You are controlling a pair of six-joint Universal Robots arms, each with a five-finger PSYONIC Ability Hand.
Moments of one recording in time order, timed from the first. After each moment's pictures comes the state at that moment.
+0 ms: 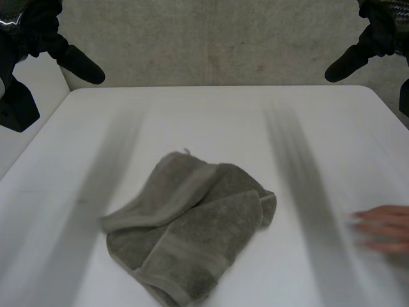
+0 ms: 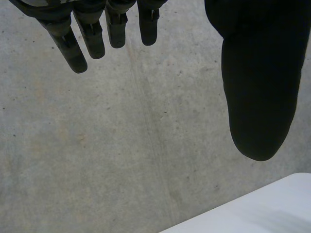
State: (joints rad) left arm 4.36 -1.46 -1.35 3.00 -1.49 3.04; right arm 1.93 -1.65 1.35 0.09 1.53 3.01; left_hand 0.18 0.17 0.17 0.17 0.03; right_hand 0.22 0.24 0.22 0.24 0.06
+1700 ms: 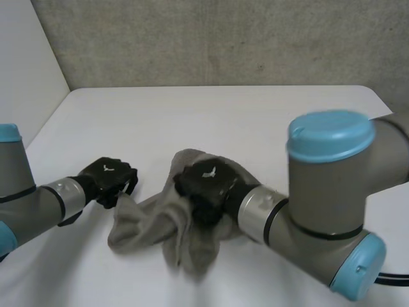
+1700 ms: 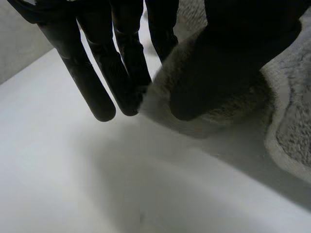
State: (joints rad) left arm 4.58 -2.06 -1.62 3.10 -1.10 3.73; right arm 2.29 -1.12 1.36 0.14 1.25 2.96; left_hand 1.03 1.04 1.03 1.03 0.85; right_hand 0.95 1.17 1.18 1.19 0.94
